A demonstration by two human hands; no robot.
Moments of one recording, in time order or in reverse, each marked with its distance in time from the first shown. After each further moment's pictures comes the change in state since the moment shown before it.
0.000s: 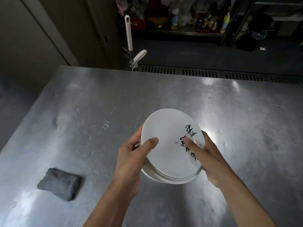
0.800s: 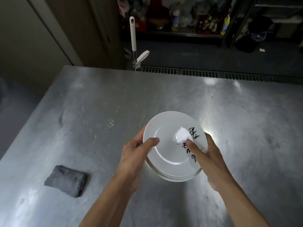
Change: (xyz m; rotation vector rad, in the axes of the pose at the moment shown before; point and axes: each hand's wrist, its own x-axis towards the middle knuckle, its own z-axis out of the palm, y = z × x) left_hand 0.004 -0.003 -0.021 0.060 -0.076 -0.027; right_hand -0.013 0.017 0.016 -0.133 0.171 -0.074
